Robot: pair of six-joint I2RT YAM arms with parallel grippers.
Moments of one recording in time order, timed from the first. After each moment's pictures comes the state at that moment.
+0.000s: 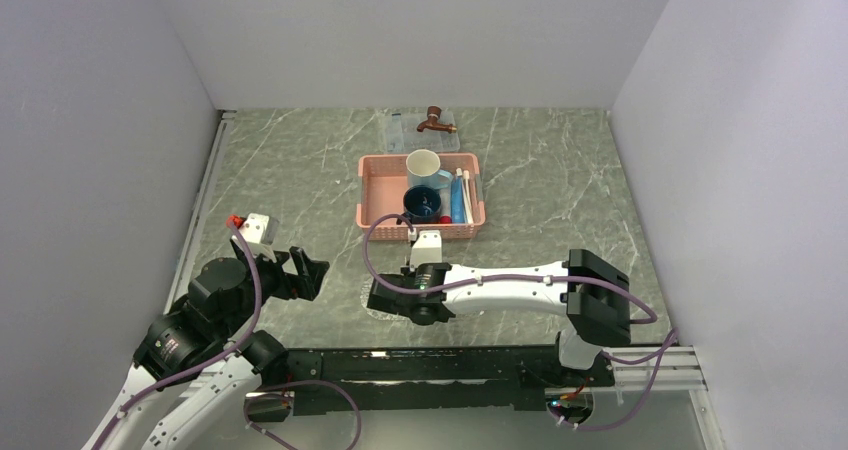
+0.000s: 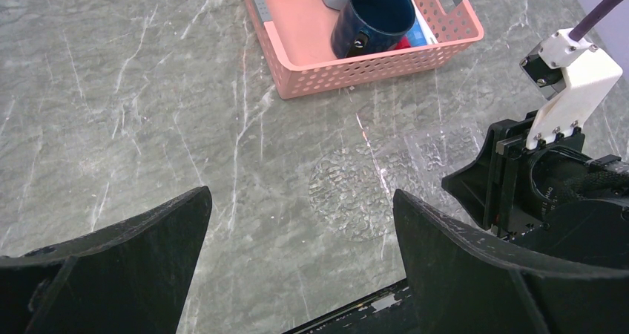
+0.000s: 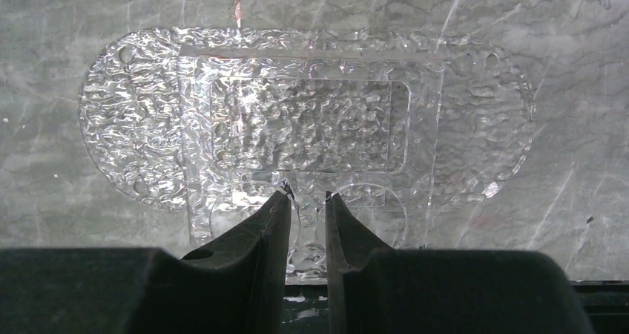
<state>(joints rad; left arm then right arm) -0.65 0.32 0.77 -0.81 -0.20 -0.38 1.36 1.68 1.20 -0.92 0.67 1.29</state>
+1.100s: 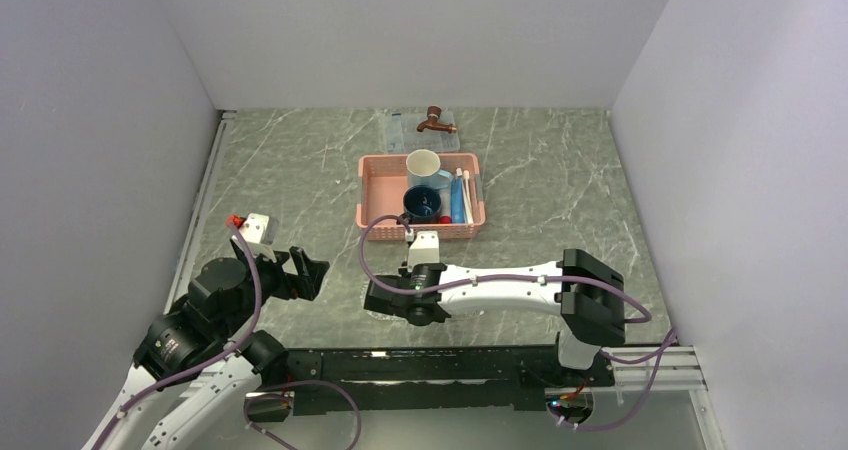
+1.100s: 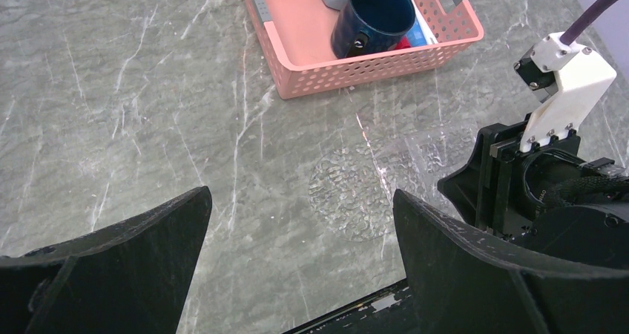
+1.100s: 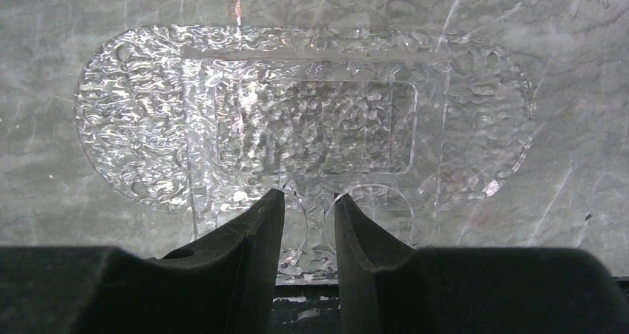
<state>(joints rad) -0.65 0.32 0.77 -0.81 -0.20 -0.38 1.36 1.71 1.22 -0.94 0.67 1.29</state>
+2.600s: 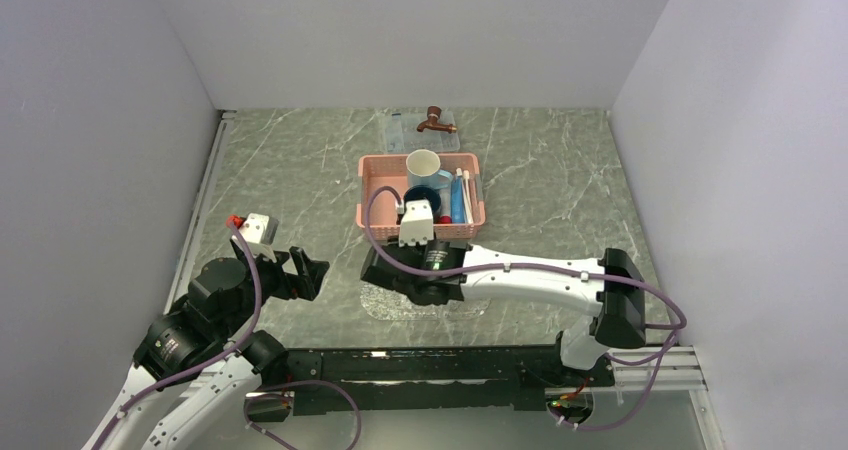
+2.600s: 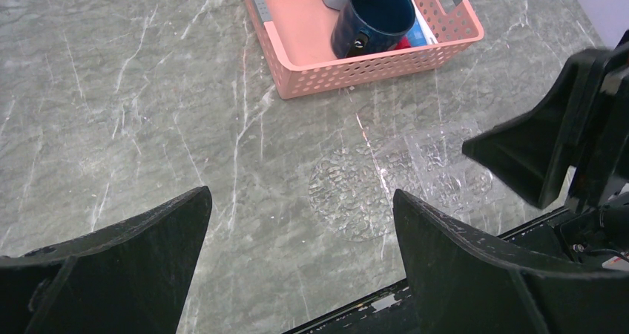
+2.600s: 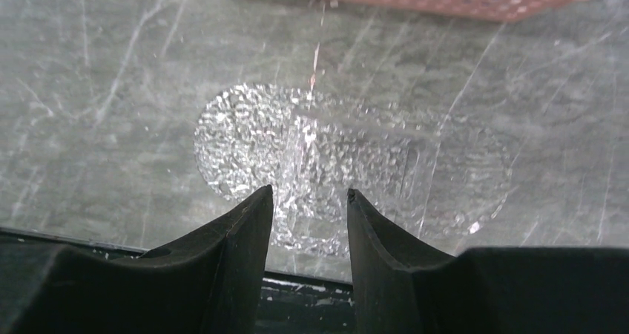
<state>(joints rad) -0.65 0.32 0.77 -0.81 -0.20 -0.38 1.33 1.61 1.40 -0.97 0.70 1.09</state>
